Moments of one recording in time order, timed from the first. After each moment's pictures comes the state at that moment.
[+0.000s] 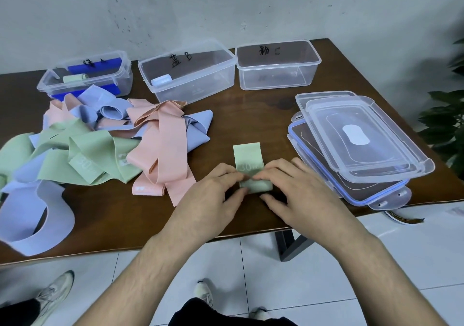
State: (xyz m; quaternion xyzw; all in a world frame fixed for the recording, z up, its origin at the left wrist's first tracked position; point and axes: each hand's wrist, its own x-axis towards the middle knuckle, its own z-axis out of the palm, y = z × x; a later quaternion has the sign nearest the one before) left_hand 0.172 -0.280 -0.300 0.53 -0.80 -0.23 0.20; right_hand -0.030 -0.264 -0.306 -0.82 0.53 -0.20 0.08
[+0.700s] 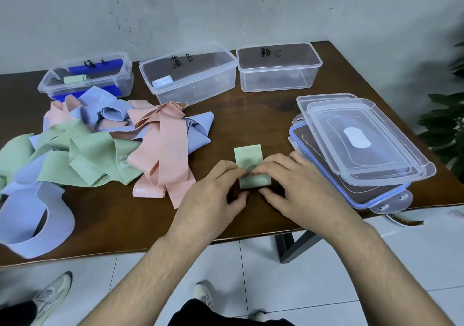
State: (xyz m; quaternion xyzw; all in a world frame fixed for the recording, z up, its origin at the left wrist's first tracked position) left_hand 0.172 -0.283 -0.308 0.52 -0.81 -0.14 0.23; right_hand -0.030 -0.280 -0.303 -0.83 0.52 -0.19 0.08
